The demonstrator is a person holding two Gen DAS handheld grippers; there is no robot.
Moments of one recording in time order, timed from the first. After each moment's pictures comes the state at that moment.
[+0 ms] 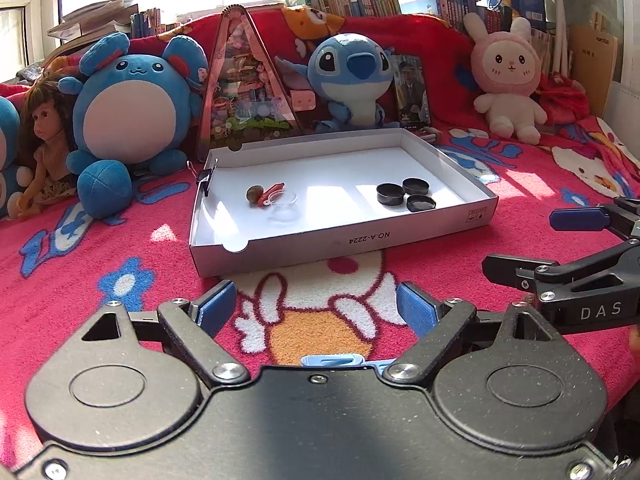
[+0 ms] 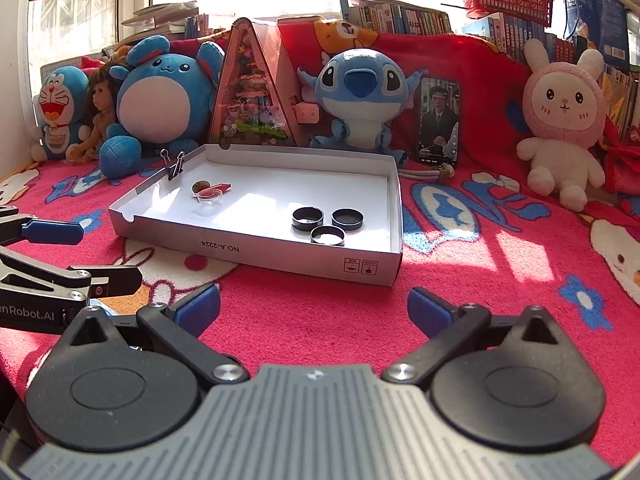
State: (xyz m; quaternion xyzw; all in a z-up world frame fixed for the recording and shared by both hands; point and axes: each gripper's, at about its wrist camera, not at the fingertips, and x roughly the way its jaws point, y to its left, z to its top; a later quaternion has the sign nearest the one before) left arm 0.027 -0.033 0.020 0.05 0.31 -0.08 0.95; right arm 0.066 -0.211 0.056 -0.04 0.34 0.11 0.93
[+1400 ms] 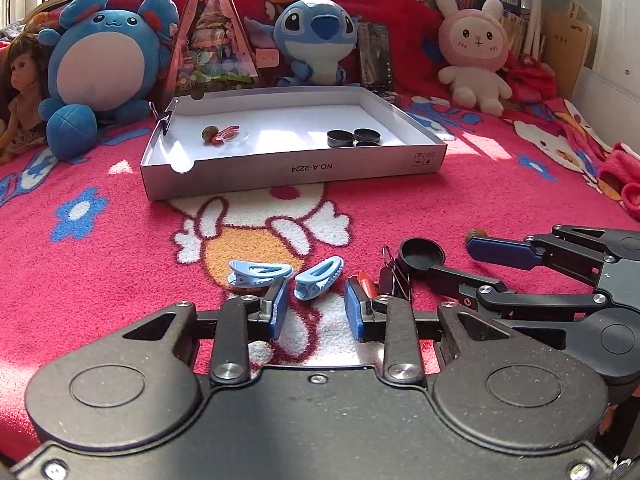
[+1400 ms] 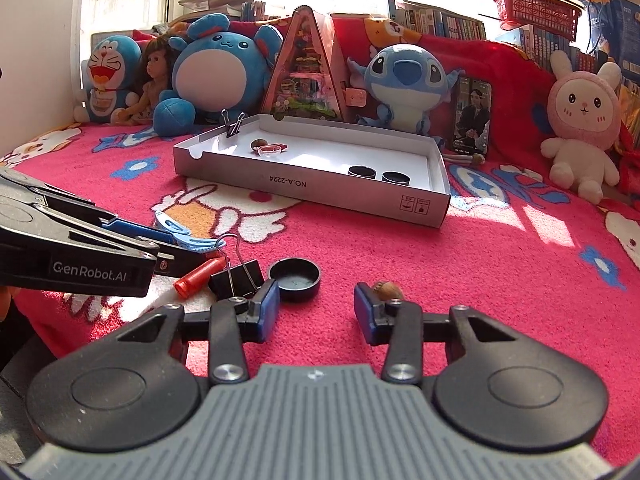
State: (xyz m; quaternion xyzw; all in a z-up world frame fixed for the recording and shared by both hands) left arm -0.008 -0.048 -0.009 0.02 0.35 -0.12 0.93; right arm 0.004 -0.190 0.031 -0.07 0.33 0.15 0.93
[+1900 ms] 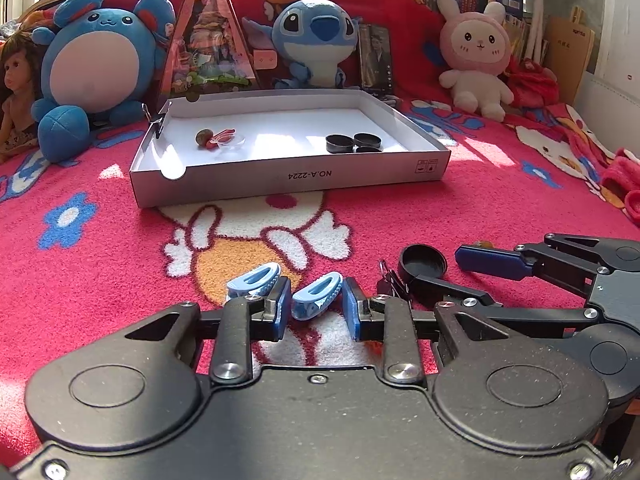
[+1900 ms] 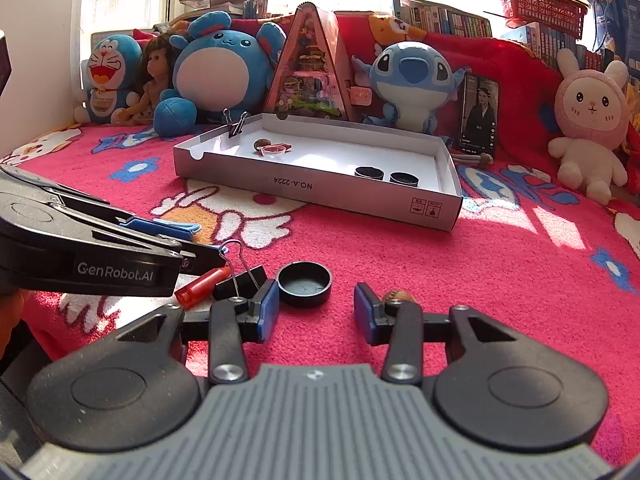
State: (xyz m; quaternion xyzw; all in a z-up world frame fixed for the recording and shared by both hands) left arm 0.005 -0.050 -0.014 0.01 0.34 -0.13 0.93; right arm 0.015 -0.183 0.025 -0.07 0.33 0.15 0.93
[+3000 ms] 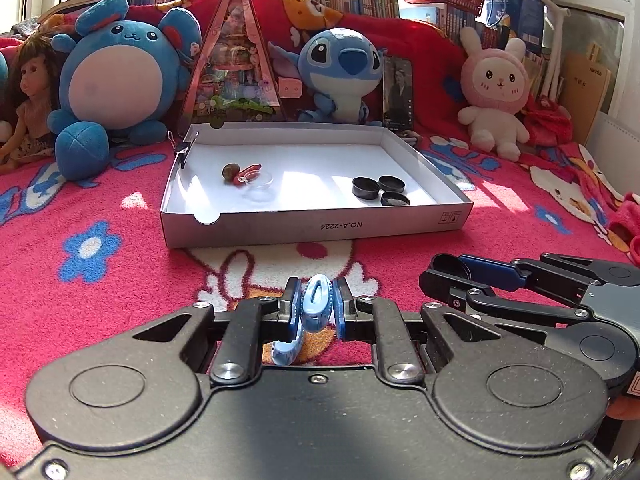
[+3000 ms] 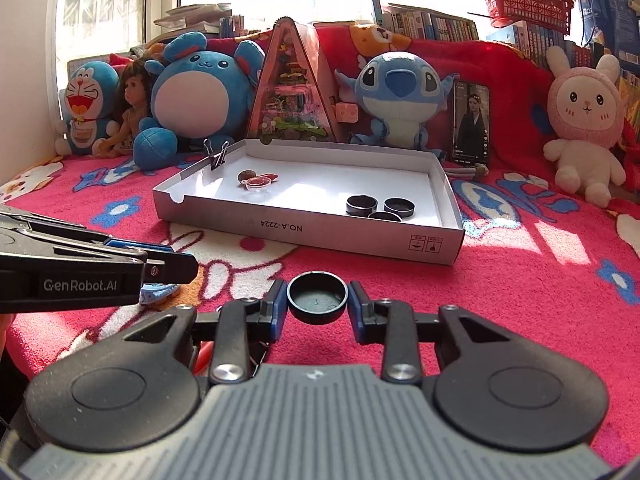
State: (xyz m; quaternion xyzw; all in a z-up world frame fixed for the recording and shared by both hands) left arm 0.026 -0.027 0.013 -0.02 0.32 -0.11 0.94; right arm 0.047 -0.174 0.039 -0.04 0.32 0.13 0.94
